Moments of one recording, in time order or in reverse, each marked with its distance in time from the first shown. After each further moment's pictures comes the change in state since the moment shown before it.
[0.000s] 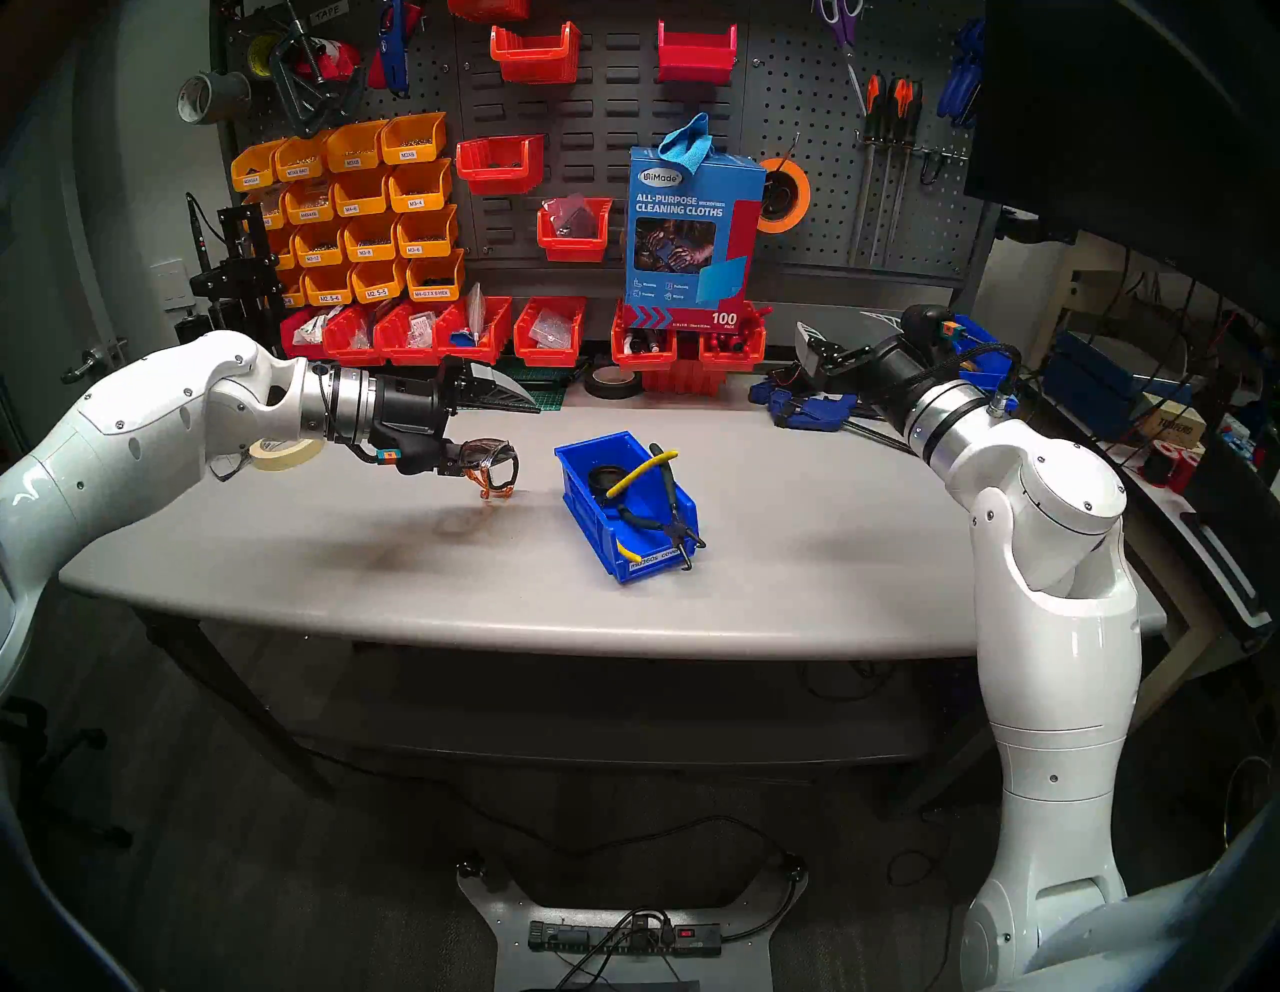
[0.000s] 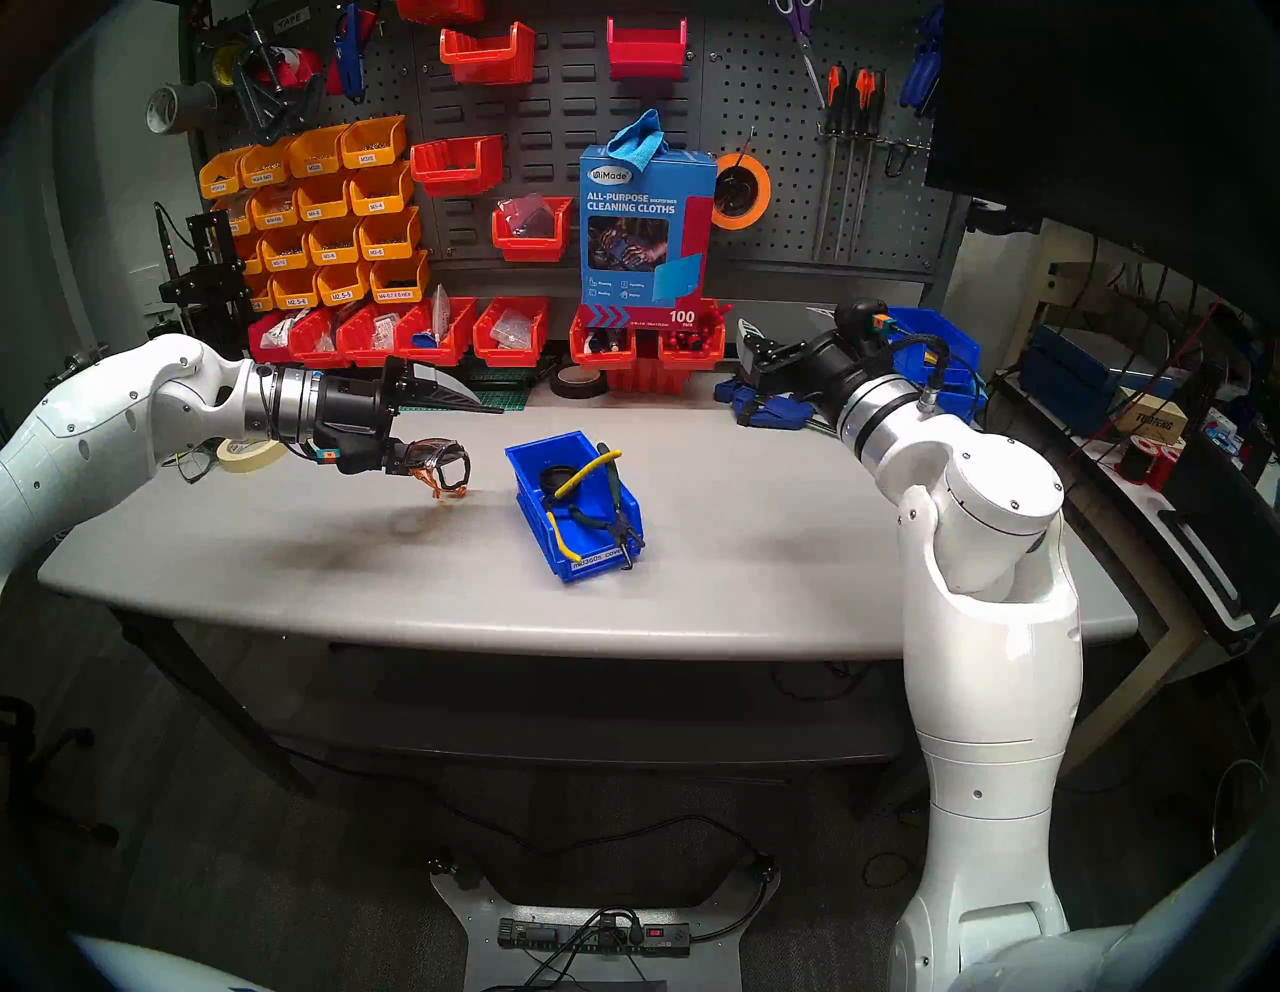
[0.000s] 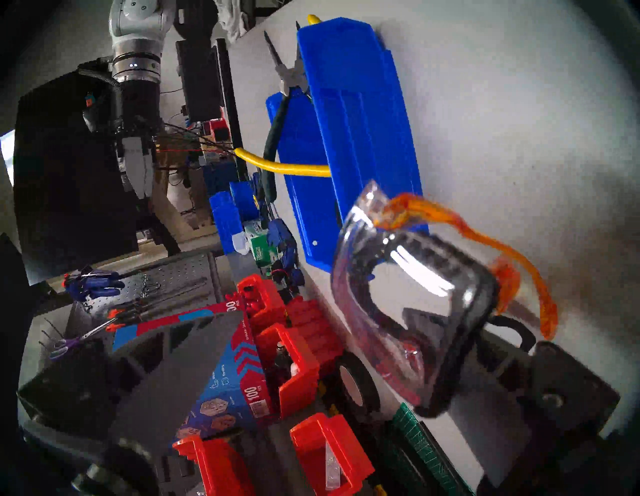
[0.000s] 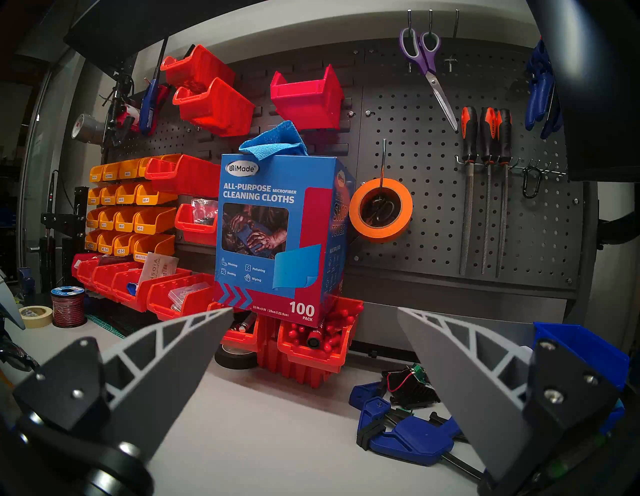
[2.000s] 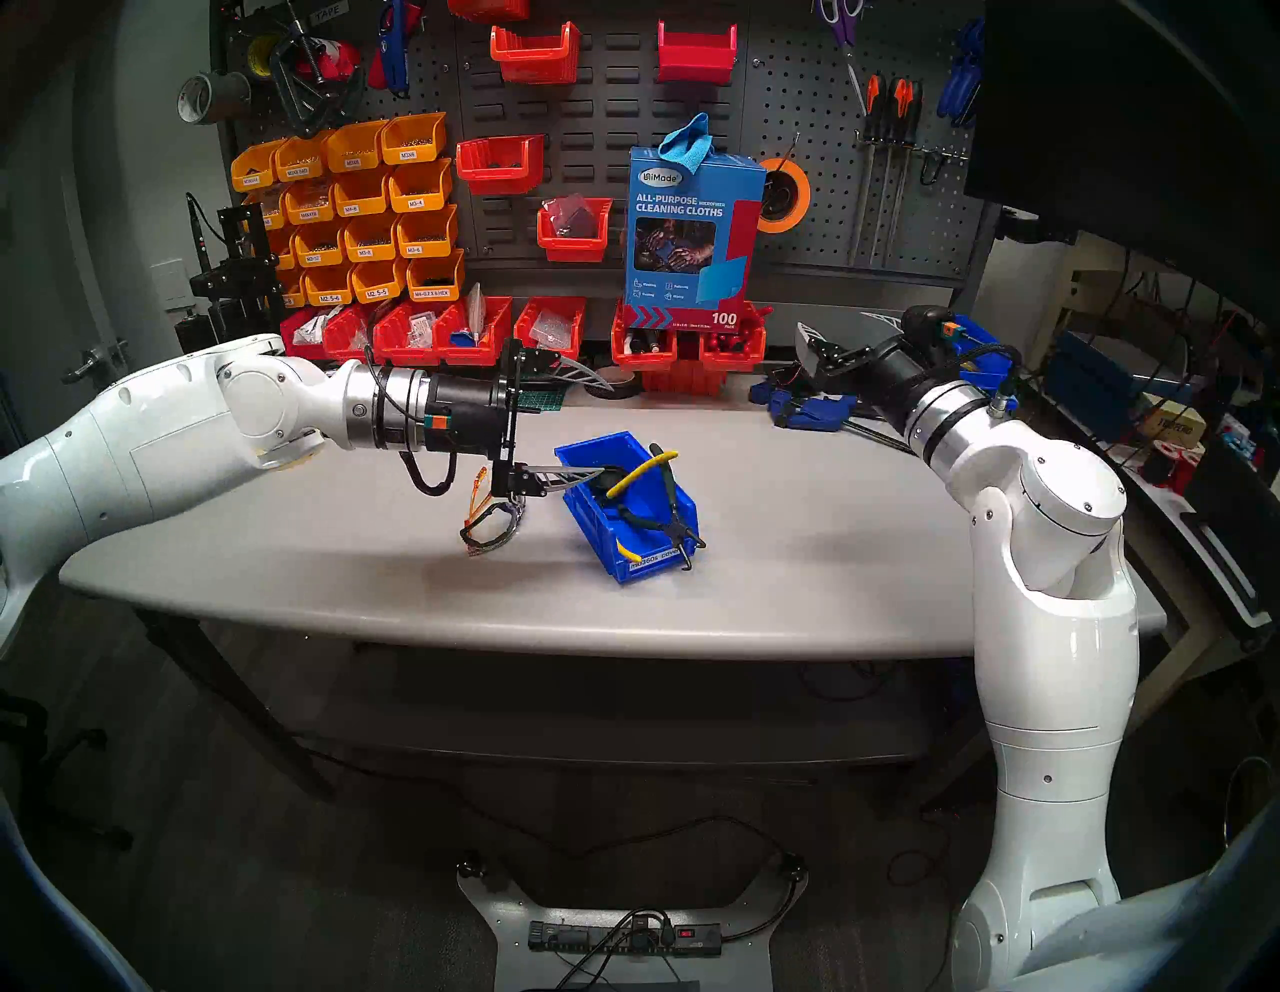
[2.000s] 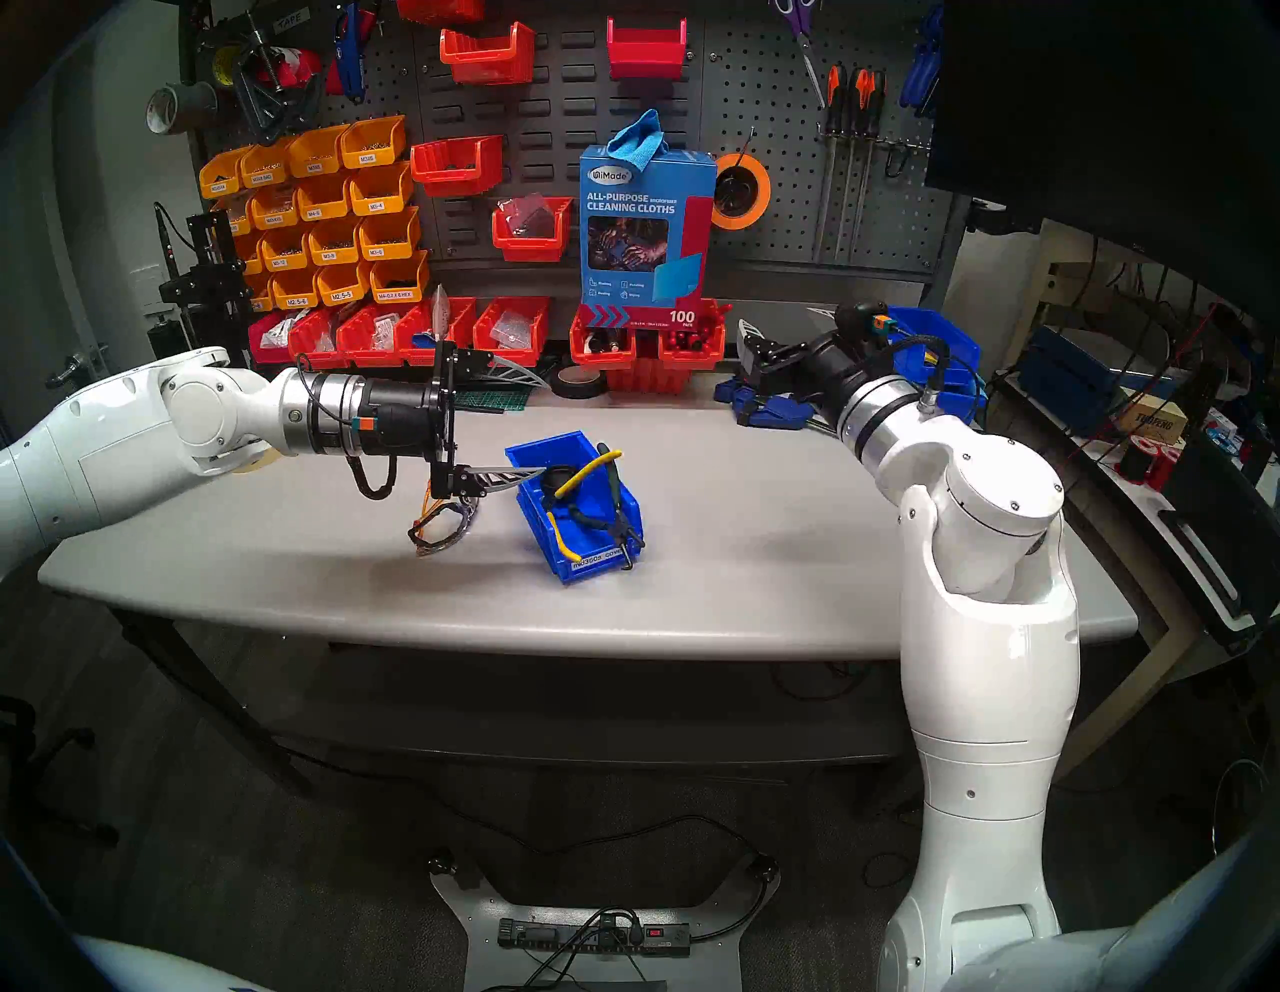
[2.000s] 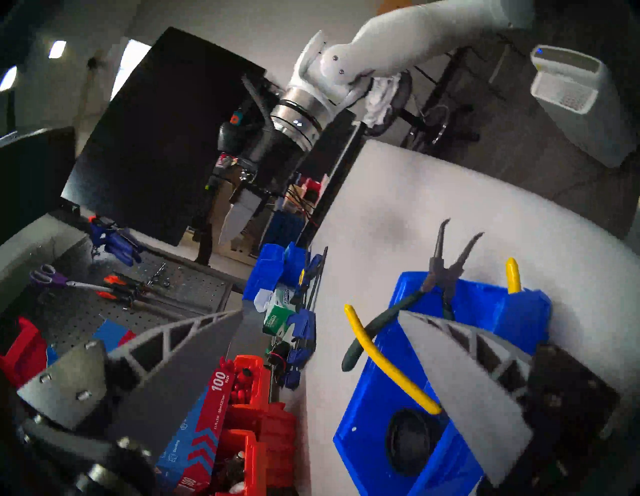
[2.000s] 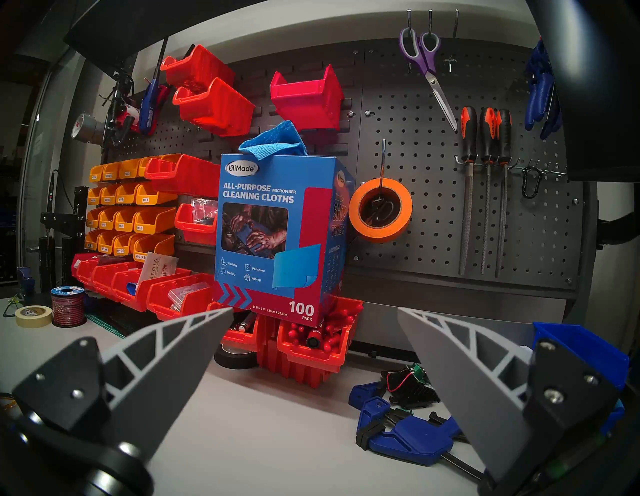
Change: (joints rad) left arm -0.096 0.004 0.267 -0.205 -1.123 0.112 -0.446; right arm 0.002 -0.025 0.013 0.000 -0.029 0.001 0.026
